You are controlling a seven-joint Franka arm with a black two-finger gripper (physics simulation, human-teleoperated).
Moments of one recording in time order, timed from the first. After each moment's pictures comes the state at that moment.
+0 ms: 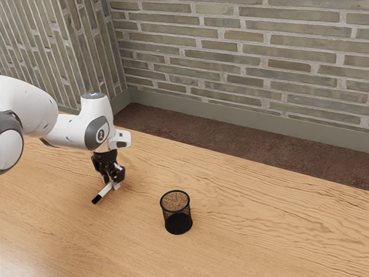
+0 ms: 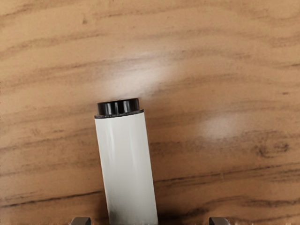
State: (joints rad) arm -0.10 0.45 0.29 -1.96 -0.12 2.32 0.40
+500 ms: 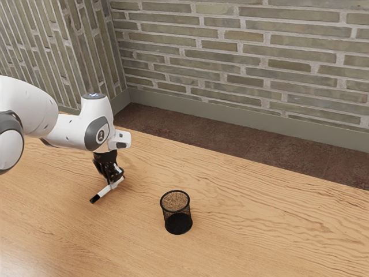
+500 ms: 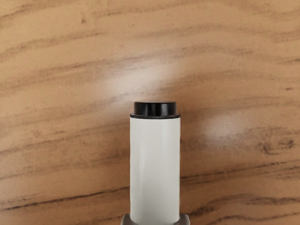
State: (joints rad) arm -0.10 0.45 0.29 -1.96 -0.11 2.32 0.42
